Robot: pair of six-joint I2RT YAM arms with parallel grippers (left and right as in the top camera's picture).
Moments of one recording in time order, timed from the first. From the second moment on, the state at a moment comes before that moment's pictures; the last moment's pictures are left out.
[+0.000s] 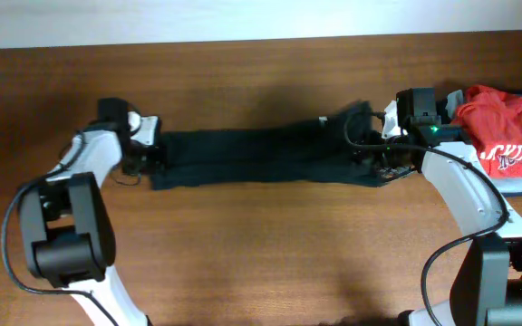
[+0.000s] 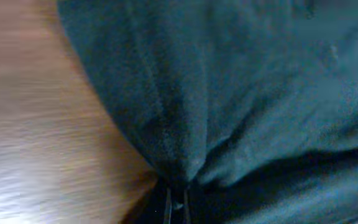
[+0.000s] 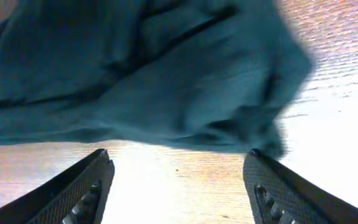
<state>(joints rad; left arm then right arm) 0.14 2.04 1.34 -0.68 0.32 0.08 0.00 1.65 1.16 -0.73 -0.25 0.31</state>
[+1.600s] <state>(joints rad) -0.25 2.06 1.56 -0.81 0.07 0.11 0.00 1.65 1.16 -0.75 -0.25 0.30</state>
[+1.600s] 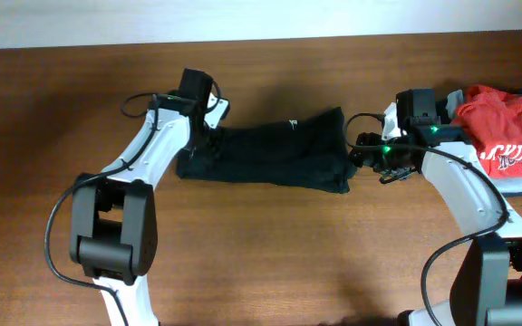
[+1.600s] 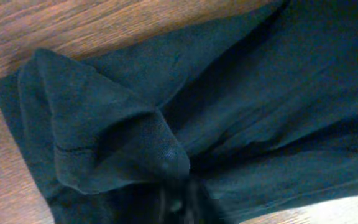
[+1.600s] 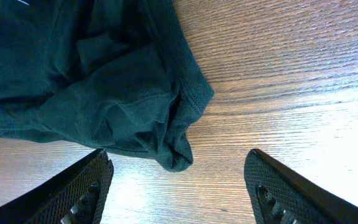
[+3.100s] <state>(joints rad) -0.16 2.06 1.56 -0.77 0.06 -0.22 0.00 1.65 1.16 -0.74 -0.25 0.29</state>
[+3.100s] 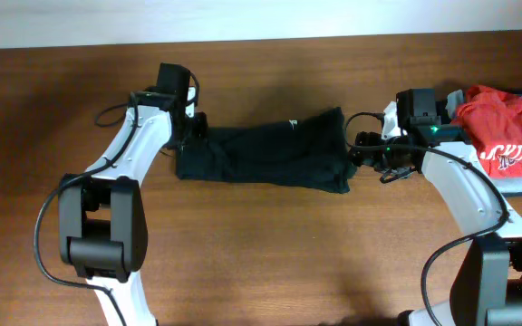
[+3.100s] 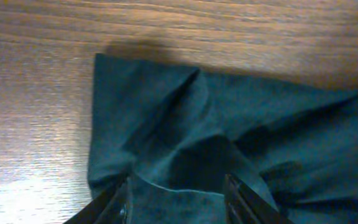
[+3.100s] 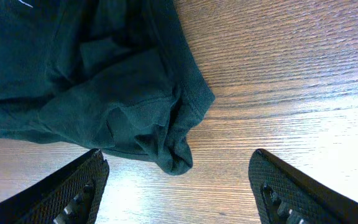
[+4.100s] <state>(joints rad) -0.16 2.15 1.58 -0.70 0.05 -0.32 0.00 1.65 1.16 -0.74 -0.25 0.28</state>
